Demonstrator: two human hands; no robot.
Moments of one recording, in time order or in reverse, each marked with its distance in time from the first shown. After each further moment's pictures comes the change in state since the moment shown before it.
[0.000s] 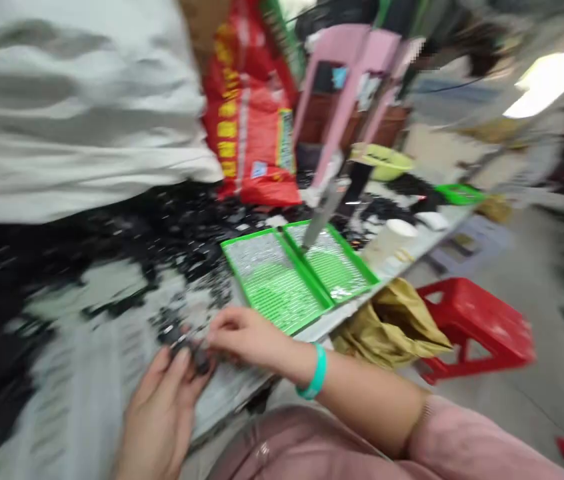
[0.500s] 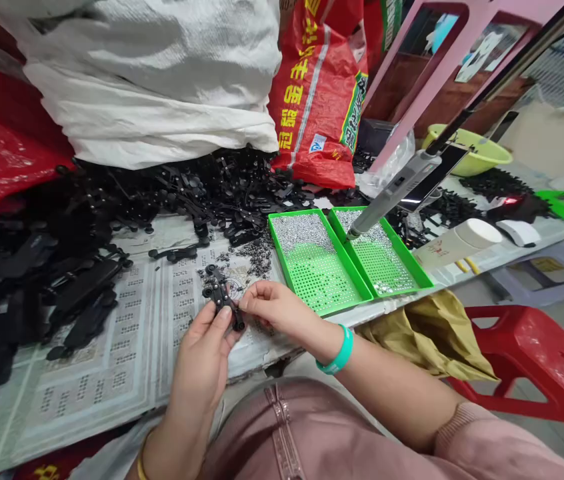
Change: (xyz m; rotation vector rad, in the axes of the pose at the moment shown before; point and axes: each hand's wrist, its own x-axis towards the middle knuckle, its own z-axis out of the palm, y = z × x) left_hand 0.000 -0.002 -0.015 -0.090 0.117 -0.046; right_hand 0.005 -0.013 0.016 0.081 -0.041 0.144
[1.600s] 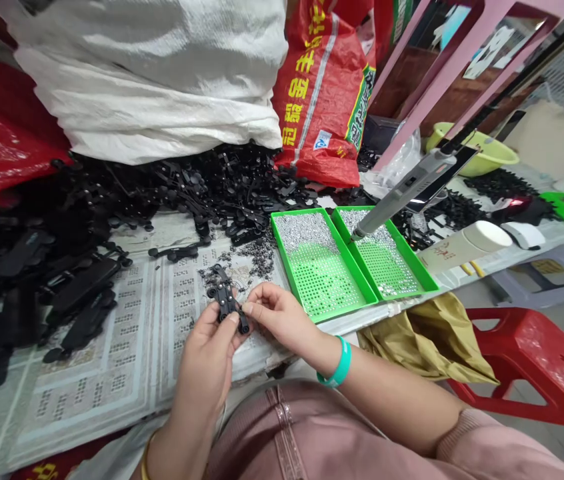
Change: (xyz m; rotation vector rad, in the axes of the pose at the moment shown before) left_hand -0.001 0.000 0.004 0.012 -0.024 0.012; right_hand 0.005 0.030 0.000 0.104 0.037 -0.223
